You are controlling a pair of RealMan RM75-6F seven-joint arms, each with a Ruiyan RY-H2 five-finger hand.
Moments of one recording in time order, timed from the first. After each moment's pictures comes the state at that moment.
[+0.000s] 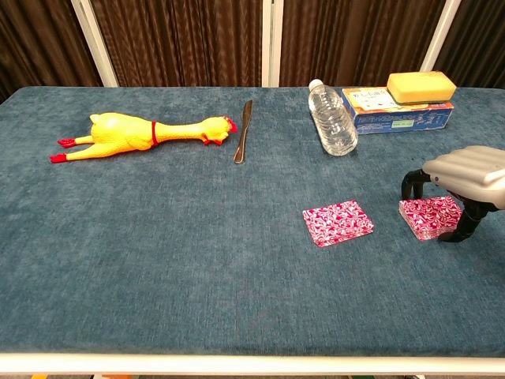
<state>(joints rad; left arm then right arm) -0.11 -1.31 0.00 -1.20 1.53 1.44 -0.36 0.64 -1.47 -0.02 -1.52 -0.96 0.97 -0.65</state>
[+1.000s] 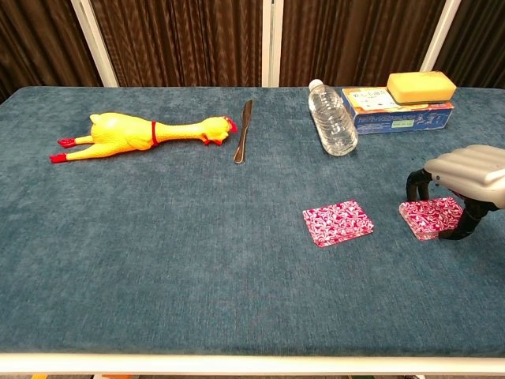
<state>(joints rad) -0.11 -1.31 0.00 -1.19 1.52 1.43 -0.38 0.63 -1.48 -0.01 -1.50 -0.96 0.97 -0.65</state>
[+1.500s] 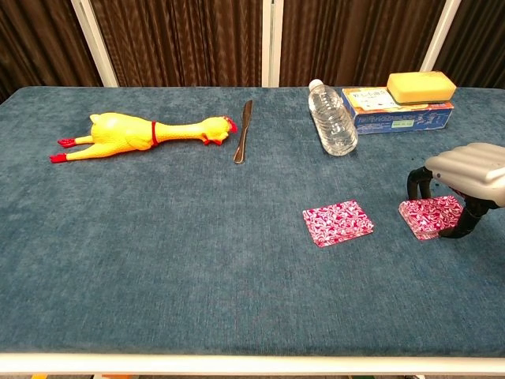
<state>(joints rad) -0.11 -1.32 0.00 -1.18 1.52 1.43 -0.38 0.62 -1.48 0.00 -1.49 -0.98 0.98 -0.64</state>
